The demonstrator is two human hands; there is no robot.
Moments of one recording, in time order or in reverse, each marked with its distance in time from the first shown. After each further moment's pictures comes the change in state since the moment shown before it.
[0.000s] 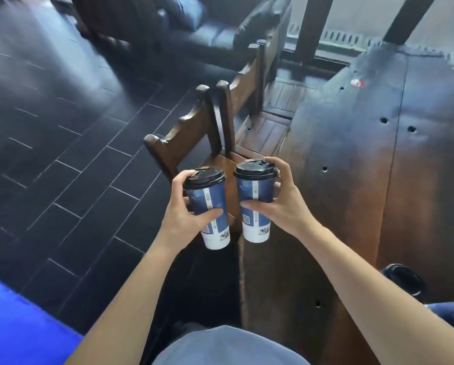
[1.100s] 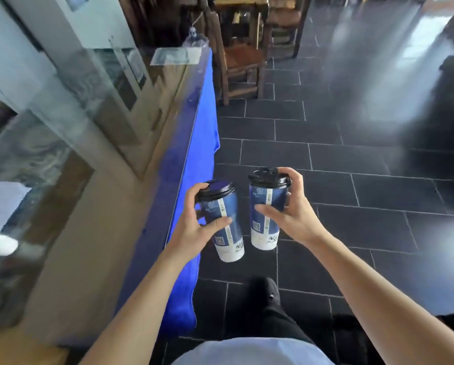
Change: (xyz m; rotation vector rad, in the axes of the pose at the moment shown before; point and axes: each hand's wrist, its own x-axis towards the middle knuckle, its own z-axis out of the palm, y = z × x) left_hand -0.208 -0.167 -0.494 -0.096 1.192 -0.357; right_hand 0.123 -0.233 0.660 0.127 -1.160 -0.344
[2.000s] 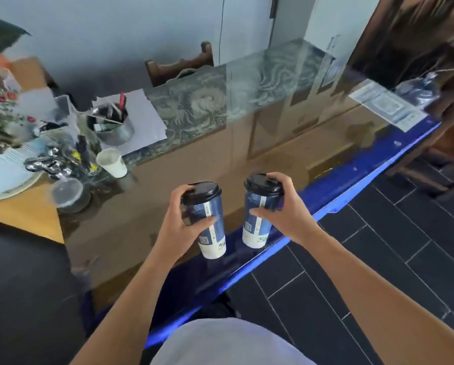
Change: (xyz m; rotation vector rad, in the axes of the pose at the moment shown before) left_hand 0.098 -0.061 -0.177 -0.069 0.927 -0.214; right_hand 0.340 -0.033 0.251 -0.240 -0.873 -0.221
